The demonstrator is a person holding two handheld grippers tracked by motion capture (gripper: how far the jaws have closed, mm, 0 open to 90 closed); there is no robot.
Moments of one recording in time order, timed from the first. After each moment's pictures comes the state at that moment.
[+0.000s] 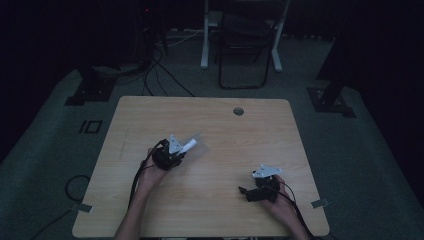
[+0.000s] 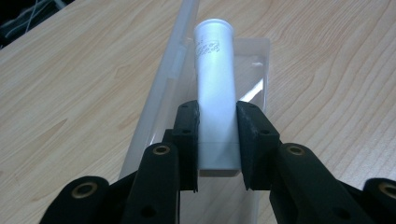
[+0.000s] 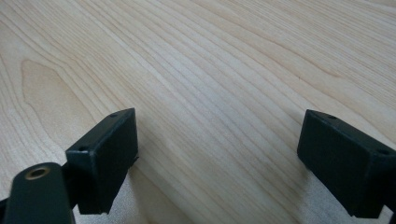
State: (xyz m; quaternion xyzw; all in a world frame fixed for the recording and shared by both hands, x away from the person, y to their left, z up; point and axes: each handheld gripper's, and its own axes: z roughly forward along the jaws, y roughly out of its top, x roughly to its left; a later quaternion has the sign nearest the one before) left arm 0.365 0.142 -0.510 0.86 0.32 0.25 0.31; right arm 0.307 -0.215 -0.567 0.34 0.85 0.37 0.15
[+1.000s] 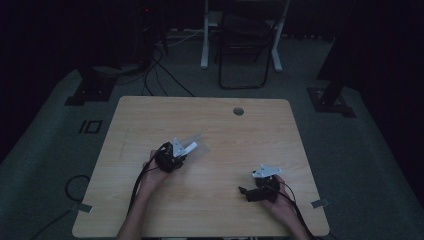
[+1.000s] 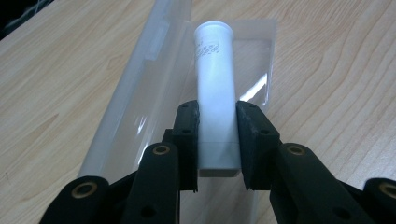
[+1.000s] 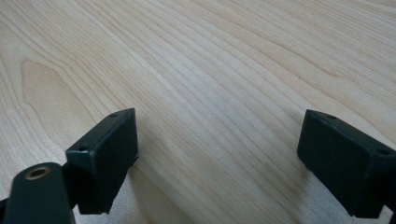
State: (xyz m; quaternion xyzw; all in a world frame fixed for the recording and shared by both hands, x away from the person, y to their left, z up) left arm 0.364 0.136 -0.523 0.87 0.32 0.26 0.29; right arm 0.307 -0.215 -0.567 0.34 0.85 0.37 0.15
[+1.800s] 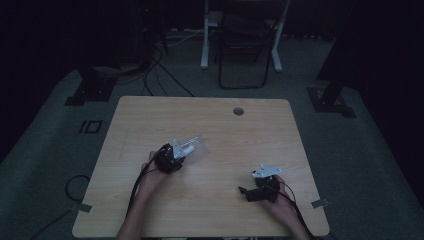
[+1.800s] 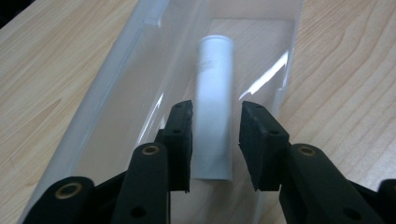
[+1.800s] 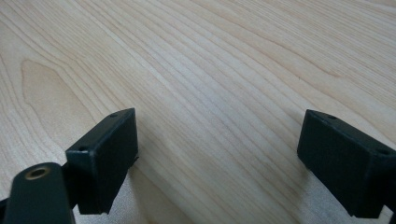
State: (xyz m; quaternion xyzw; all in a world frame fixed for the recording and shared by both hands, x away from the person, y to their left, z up) left arm 0.362 0.139 -0.531 0.87 0.32 0.27 0.26; right arm 0.307 -0.215 -0.567 0.34 0.85 0.37 0.15
